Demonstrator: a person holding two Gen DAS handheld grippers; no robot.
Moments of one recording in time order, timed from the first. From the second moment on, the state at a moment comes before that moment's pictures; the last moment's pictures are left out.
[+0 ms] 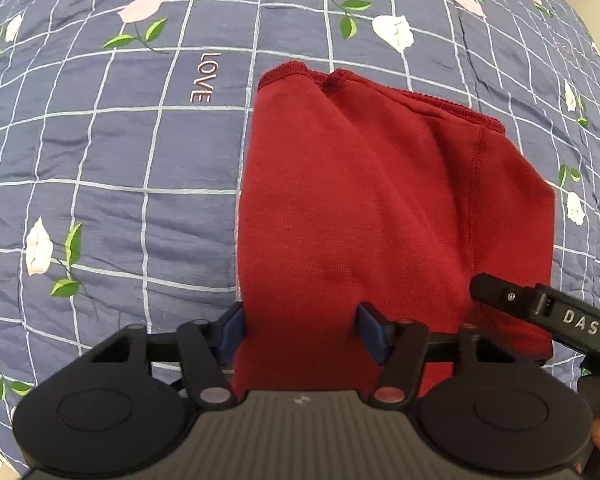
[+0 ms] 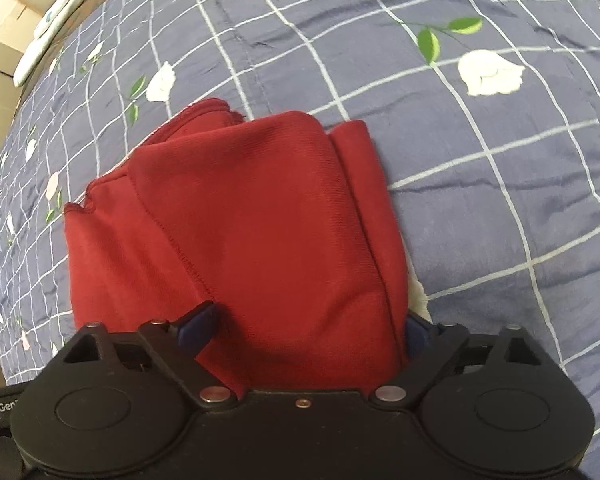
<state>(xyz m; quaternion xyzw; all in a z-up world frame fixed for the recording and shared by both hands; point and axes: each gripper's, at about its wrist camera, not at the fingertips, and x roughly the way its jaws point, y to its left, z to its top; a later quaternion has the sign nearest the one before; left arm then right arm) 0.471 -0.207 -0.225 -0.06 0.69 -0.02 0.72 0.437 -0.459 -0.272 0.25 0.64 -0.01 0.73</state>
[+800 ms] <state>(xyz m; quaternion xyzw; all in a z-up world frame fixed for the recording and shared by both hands) 0.445 -0.221 -0.156 -0.04 0.62 -0.05 0.78 0.414 -0.439 -0.208 0.22 0.58 0.04 0.78</state>
